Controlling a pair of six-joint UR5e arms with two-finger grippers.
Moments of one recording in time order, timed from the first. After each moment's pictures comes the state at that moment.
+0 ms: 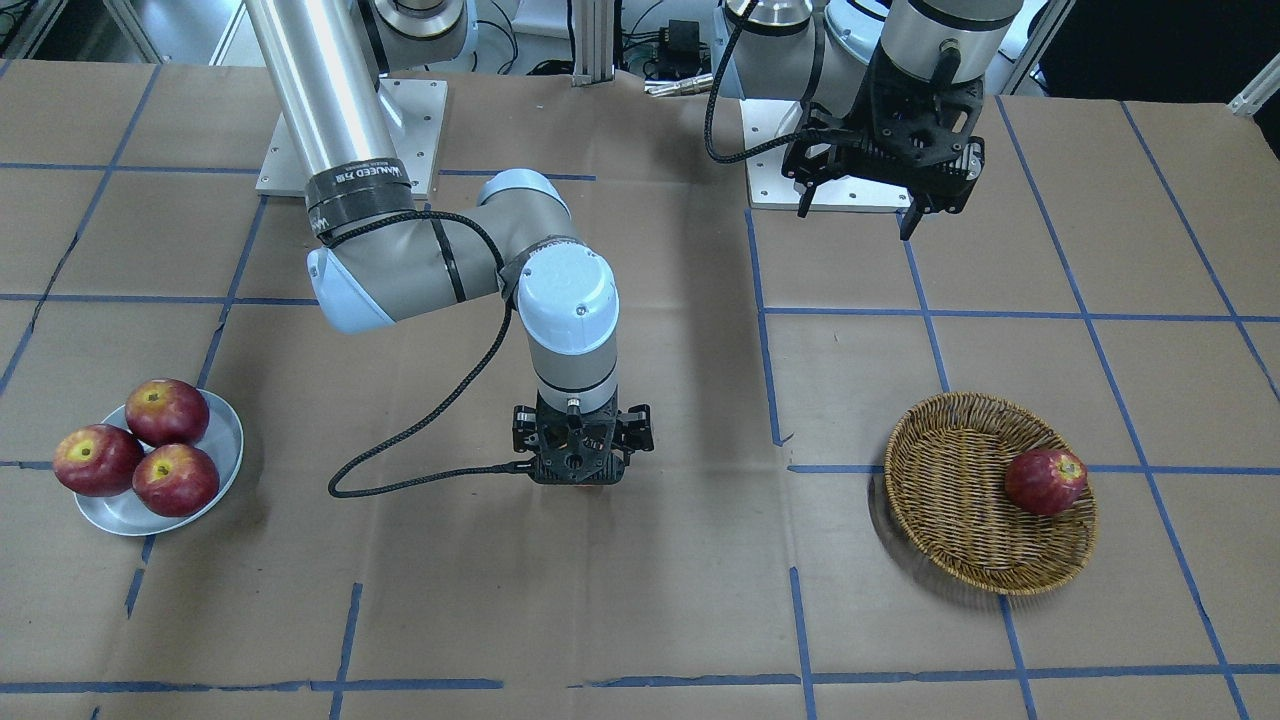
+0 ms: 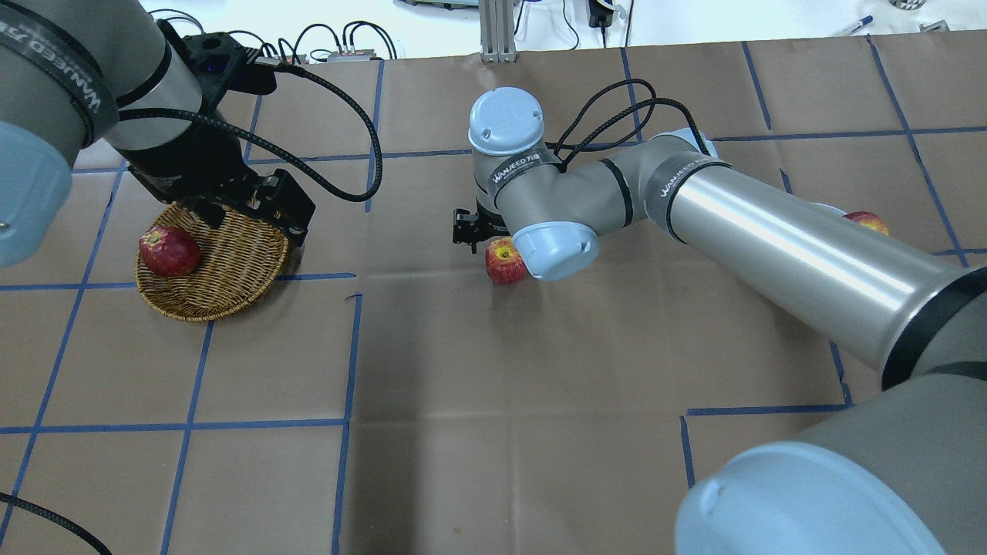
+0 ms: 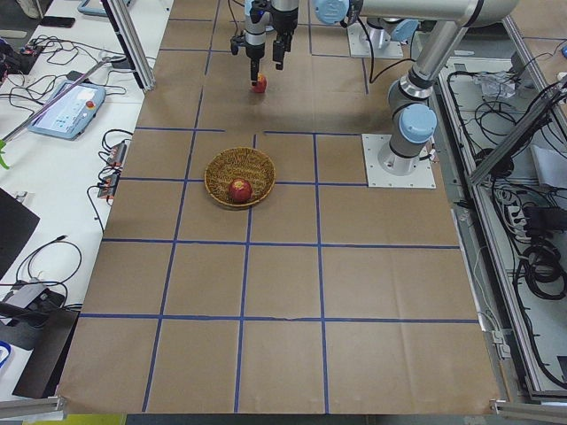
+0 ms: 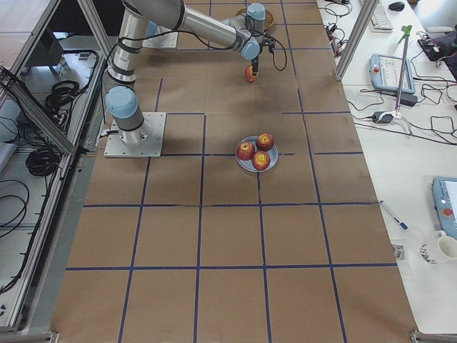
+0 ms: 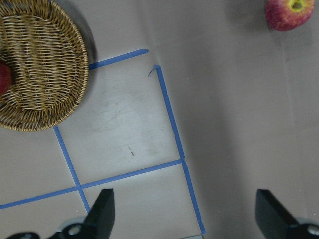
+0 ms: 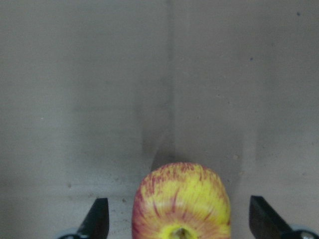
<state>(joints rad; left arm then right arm) -1.58 -1.46 -1.67 -1.58 1.58 0.26 1.95 -1.02 1.63 -2.24 -1.55 0.40</state>
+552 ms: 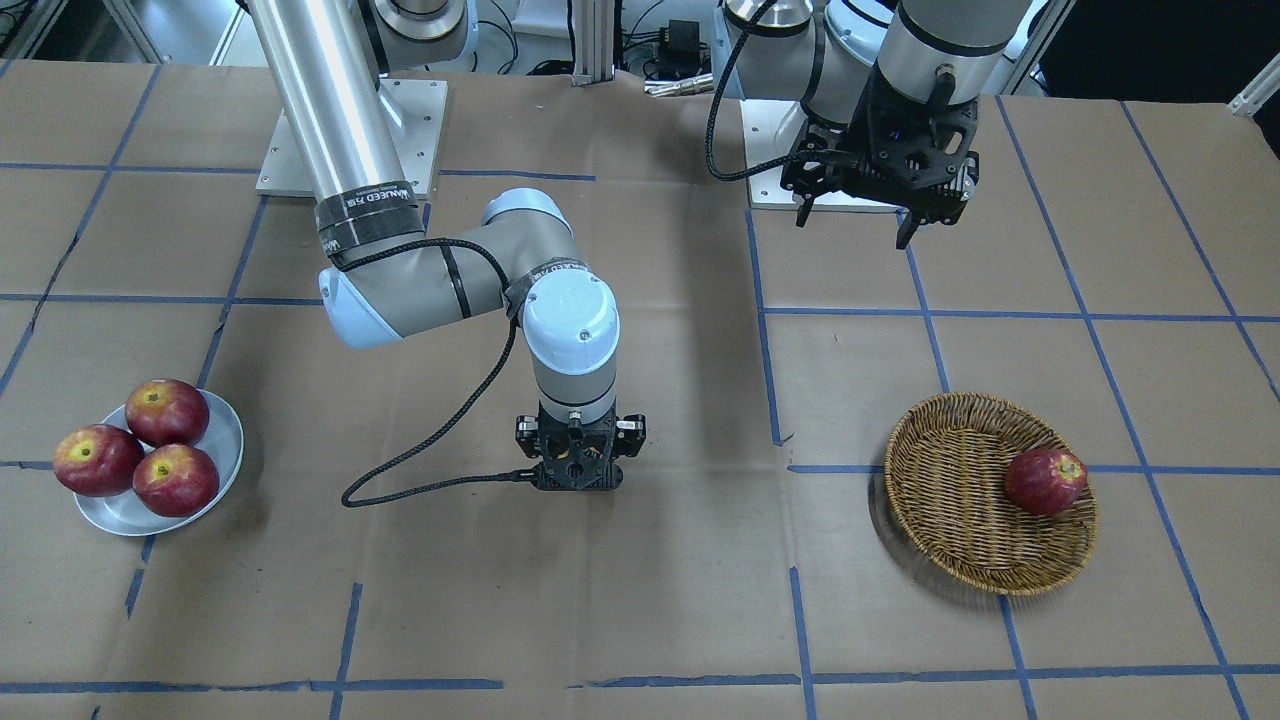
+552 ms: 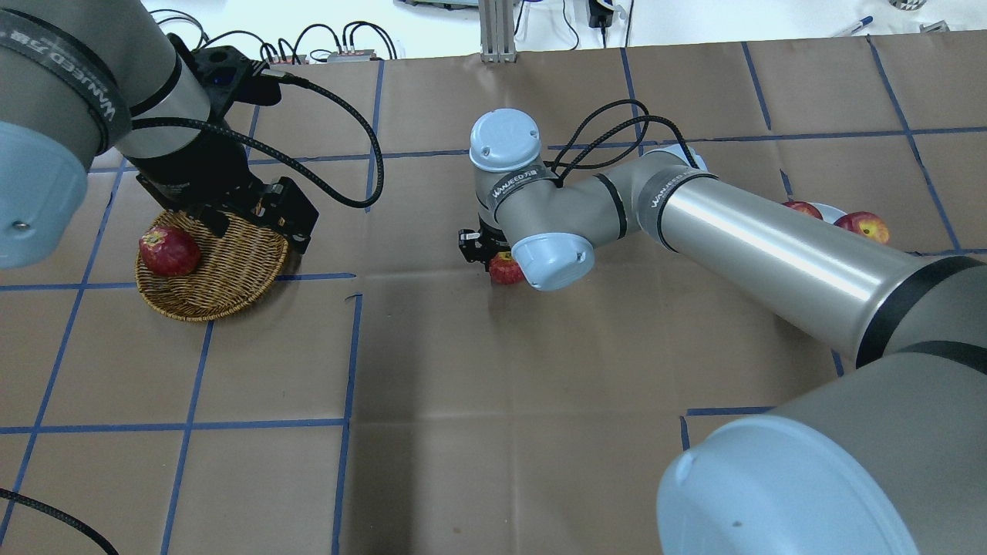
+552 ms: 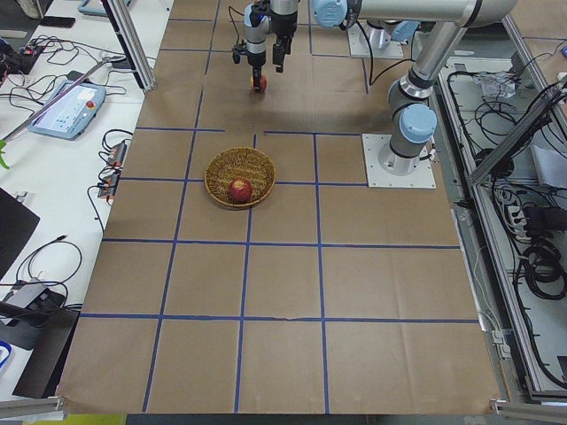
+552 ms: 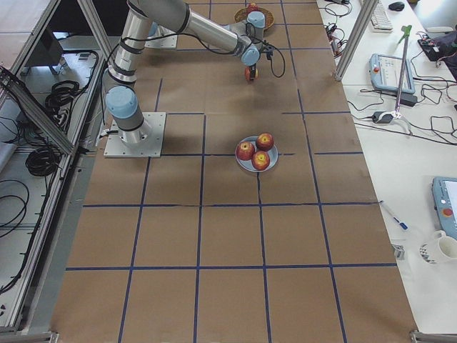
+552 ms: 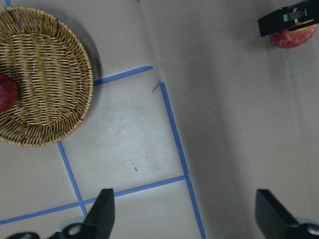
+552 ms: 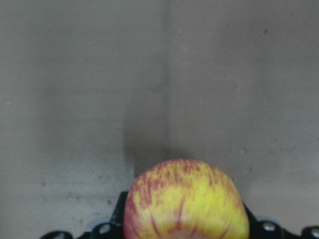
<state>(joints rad) -1.57 -1.48 -1.68 -1.58 1.57 0.25 1.95 -1.00 1.64 -2.24 -1.55 0.39</state>
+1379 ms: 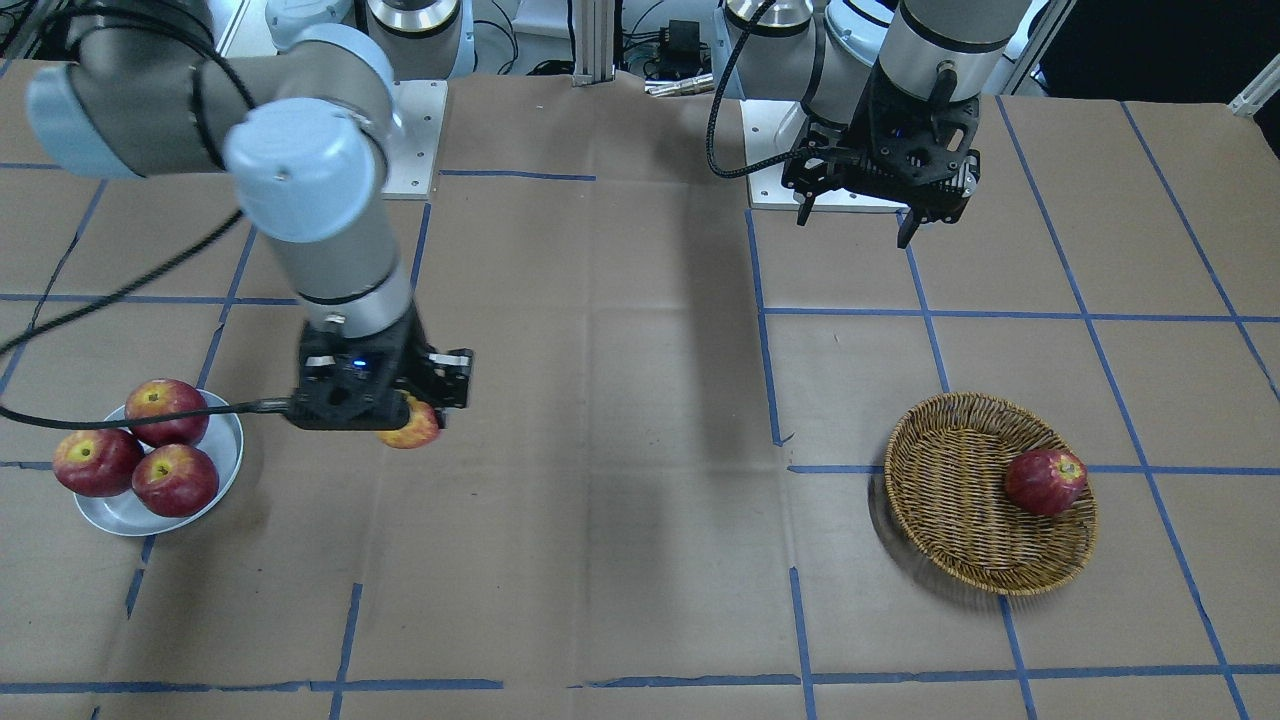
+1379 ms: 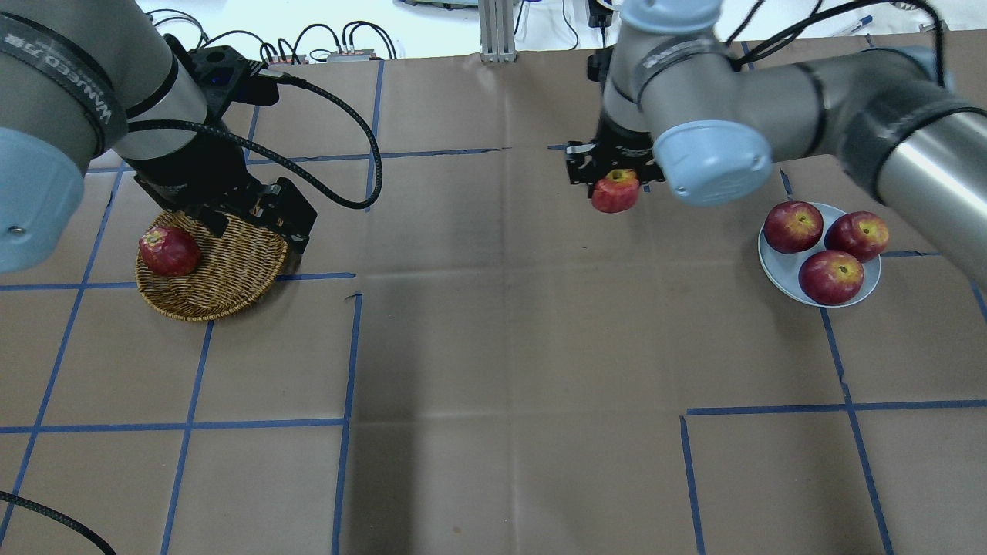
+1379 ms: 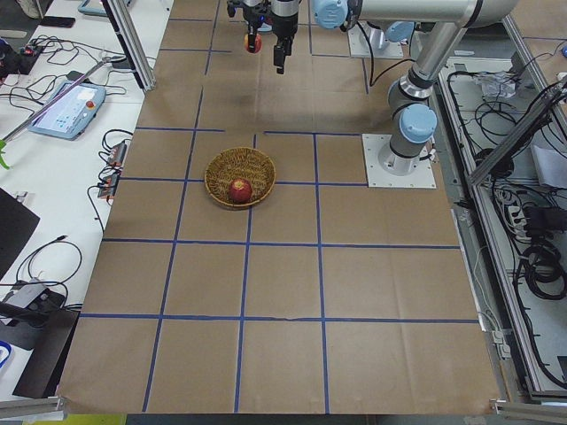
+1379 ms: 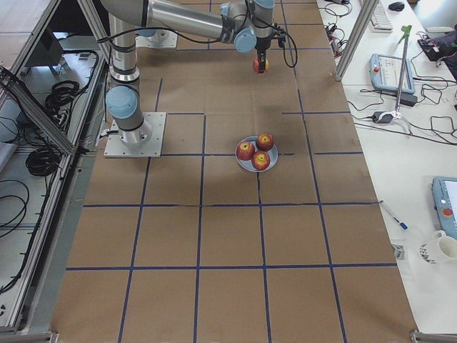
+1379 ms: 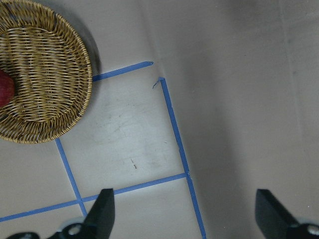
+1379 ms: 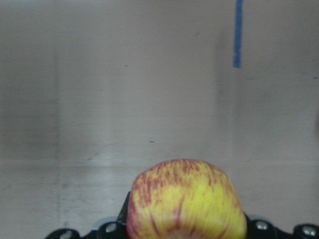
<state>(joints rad) -1.57 -1.47 -1.69 -1.57 1.57 0.26 1.64 -1.35 1.68 -1.98 -1.55 0.05</state>
